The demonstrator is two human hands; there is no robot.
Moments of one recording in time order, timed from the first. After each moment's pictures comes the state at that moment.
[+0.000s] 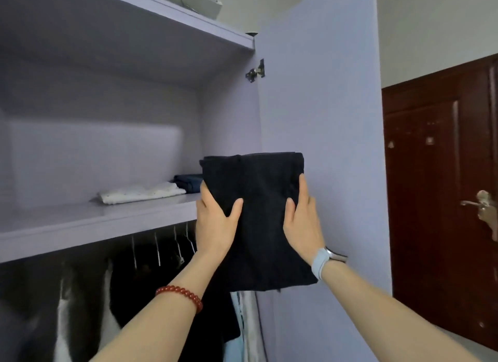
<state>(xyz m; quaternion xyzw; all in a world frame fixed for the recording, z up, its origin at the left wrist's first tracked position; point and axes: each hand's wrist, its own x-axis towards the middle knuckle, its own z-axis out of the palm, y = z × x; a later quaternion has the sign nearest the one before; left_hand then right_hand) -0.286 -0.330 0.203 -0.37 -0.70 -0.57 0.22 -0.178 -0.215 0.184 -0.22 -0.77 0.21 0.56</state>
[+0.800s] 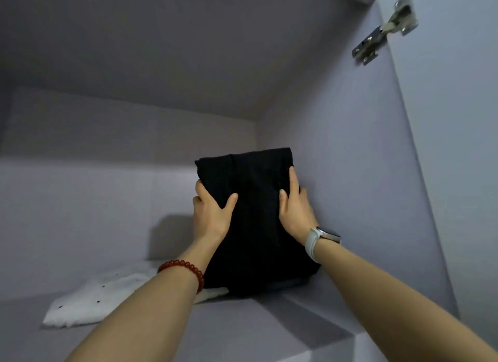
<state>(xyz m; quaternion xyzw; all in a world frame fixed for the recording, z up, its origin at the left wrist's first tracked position) -0.729 -0.153 0.361 -0.27 -0.69 -0.57 0.35 -0.664 -0.002 0.357 -0.04 -0.80 0.20 0.57</state>
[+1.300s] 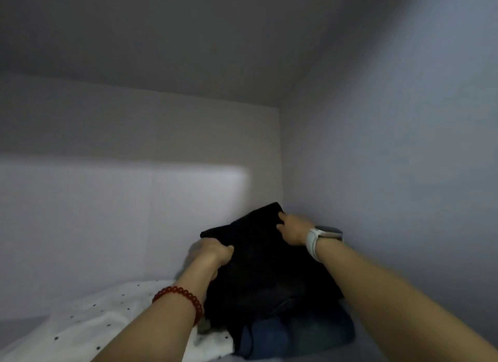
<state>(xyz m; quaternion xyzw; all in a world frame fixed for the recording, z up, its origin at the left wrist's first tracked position) -0.903 -0.107 0.356 -0.11 -0.86 -0.50 0.07 -0.835 0.068 0.403 -0.09 -0.96 0.08 0.23</state>
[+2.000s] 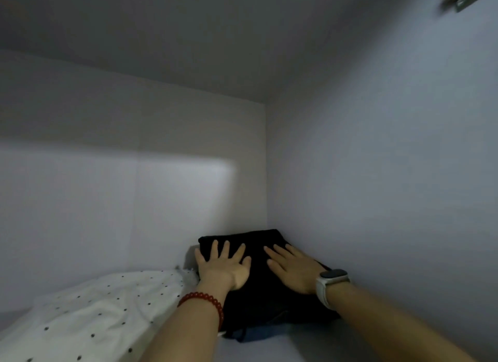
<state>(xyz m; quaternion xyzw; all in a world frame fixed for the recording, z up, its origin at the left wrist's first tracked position) -0.864 -0.083 0.314 -0.24 -0.96 -0.04 0.12 -0.794 0.076 0.308 -0.08 -0.99 -0.01 0.15</state>
